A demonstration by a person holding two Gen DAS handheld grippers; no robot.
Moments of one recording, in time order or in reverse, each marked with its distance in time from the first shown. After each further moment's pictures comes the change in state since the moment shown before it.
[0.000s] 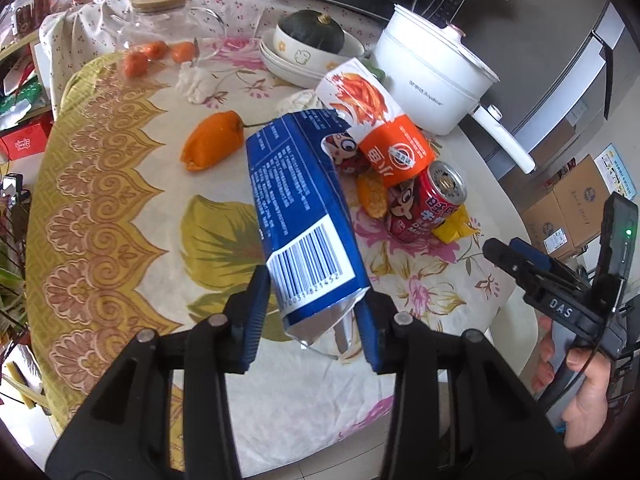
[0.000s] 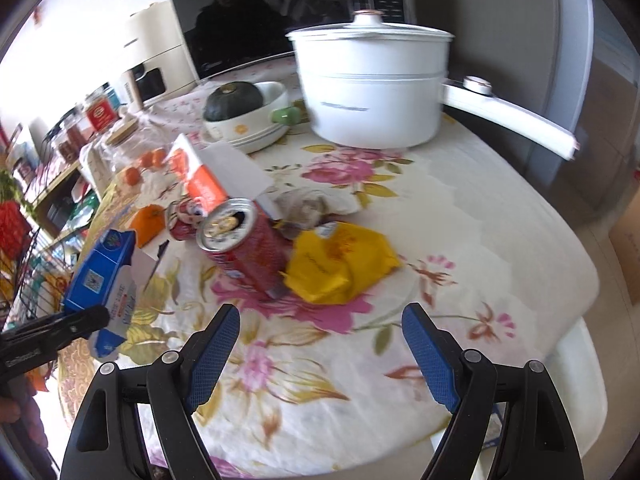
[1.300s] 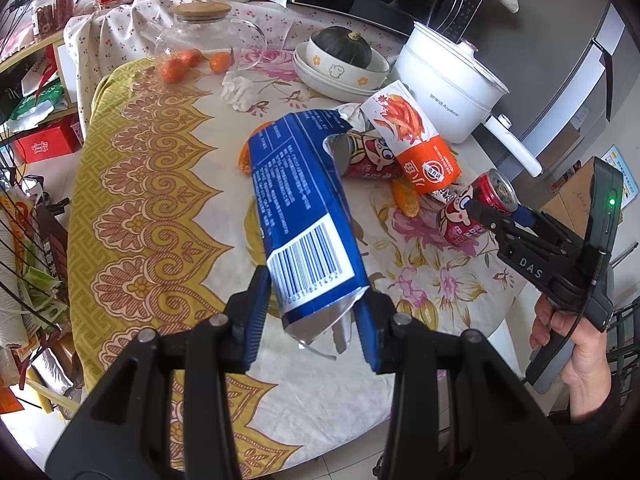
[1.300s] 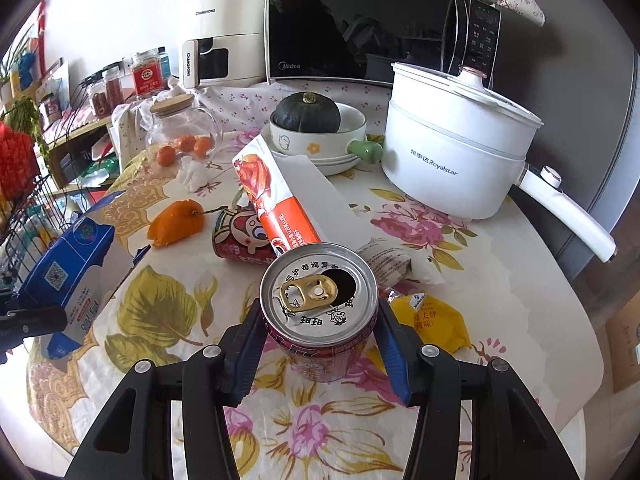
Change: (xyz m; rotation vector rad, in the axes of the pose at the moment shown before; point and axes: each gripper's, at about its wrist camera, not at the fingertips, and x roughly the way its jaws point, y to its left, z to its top) left arm -0.022 0.033 -0.005 0.007 -0.025 0.025; right arm 0.011 0.060 0.011 -0.222 -0.106 -0.028
